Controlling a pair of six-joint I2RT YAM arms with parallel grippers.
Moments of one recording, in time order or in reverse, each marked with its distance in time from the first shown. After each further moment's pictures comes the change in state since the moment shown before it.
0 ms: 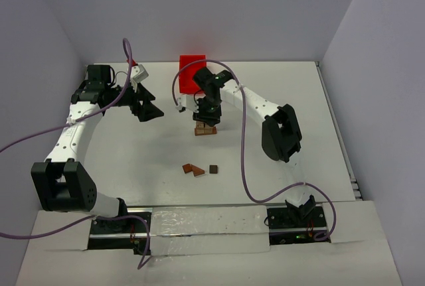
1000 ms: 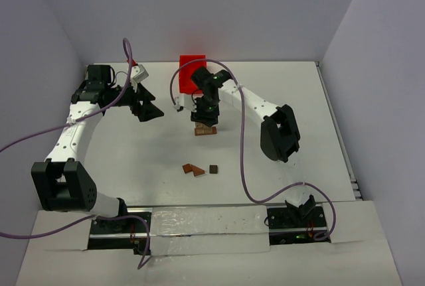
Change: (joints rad) left arm 0.000 0.002 0.000 0.000 0.000 0.000; right arm 0.012 0.014 0.031 0.001 -0.001 0.012
